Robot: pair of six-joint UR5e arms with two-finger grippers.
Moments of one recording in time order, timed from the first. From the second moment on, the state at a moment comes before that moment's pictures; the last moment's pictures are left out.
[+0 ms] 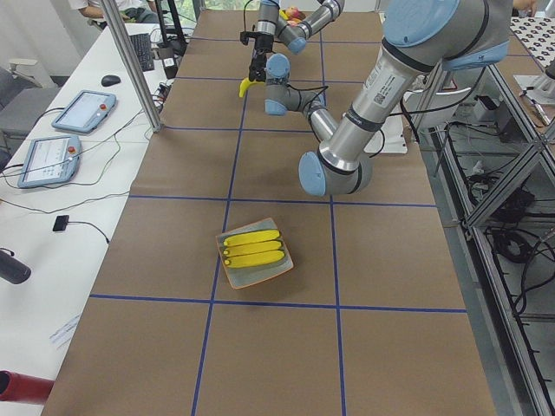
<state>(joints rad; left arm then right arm) -0.56 -2.34 -1.48 -2.51 -1.99 -1.39 0.75 -1.04 1.62 -0.66 2.18 1.56</state>
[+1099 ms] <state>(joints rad) -0.64 -2.24 -1.56 -2.25 -2.08 -1.36 0.75 -1.19 1.75 -0.65 2.00 1.54</state>
